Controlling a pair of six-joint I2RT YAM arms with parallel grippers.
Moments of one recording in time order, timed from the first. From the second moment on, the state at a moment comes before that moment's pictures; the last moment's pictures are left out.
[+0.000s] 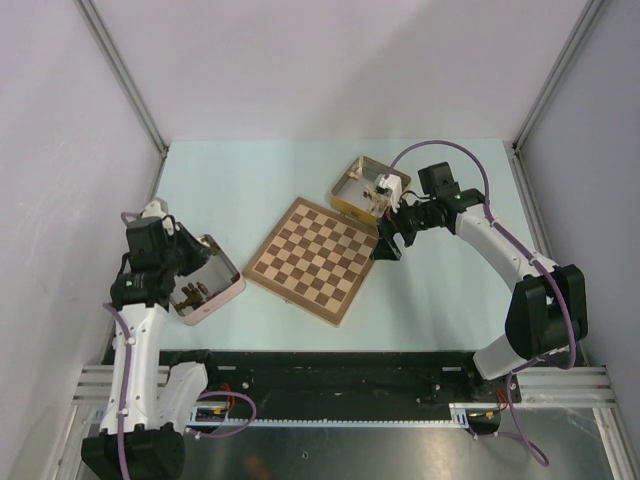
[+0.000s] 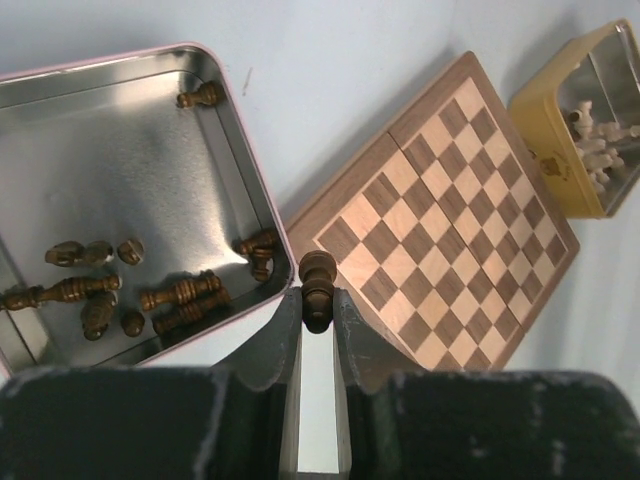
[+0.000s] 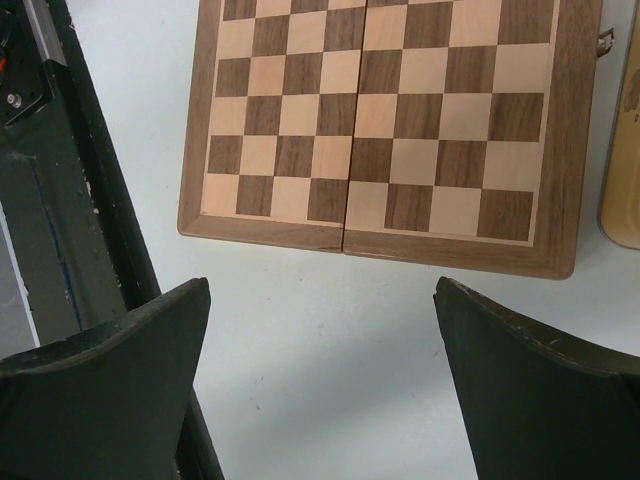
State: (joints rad) left arm 0.14 0.81 0.86 -0.72 0.16 -0.46; right arm 0.33 1.53 1.24 -0.68 -0.79 -0.47
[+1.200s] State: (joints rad) left arm -0.36 1.13 1.04 -0.72 -0.02 -0.56; right arm 0.34 1.53 1.24 -0.68 -0.79 -0.47
